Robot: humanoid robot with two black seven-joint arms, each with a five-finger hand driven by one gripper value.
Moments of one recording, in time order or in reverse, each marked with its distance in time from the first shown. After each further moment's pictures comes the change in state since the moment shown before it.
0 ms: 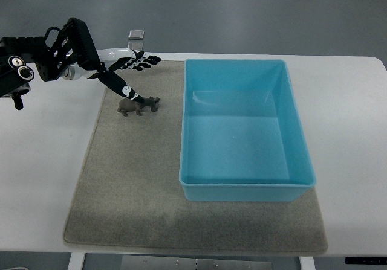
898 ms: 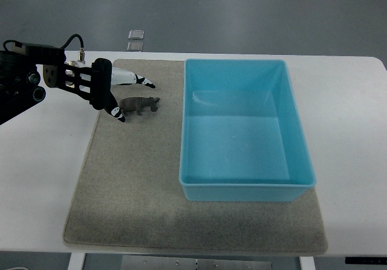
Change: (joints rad) left arm 0.004 -0.018 0.001 -0.062 0.562 0.028 0.014; right arm 0.000 0.000 0.000 0.000 0.000 0.000 0.000
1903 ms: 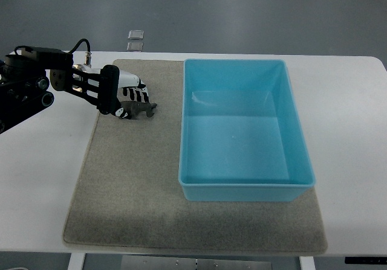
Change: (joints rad) left arm 0.003 -0.023 0.002 0.009 0.050 0.015 0.030; right arm 0.000 0.000 0.000 0.000 0.000 0.000 0.000
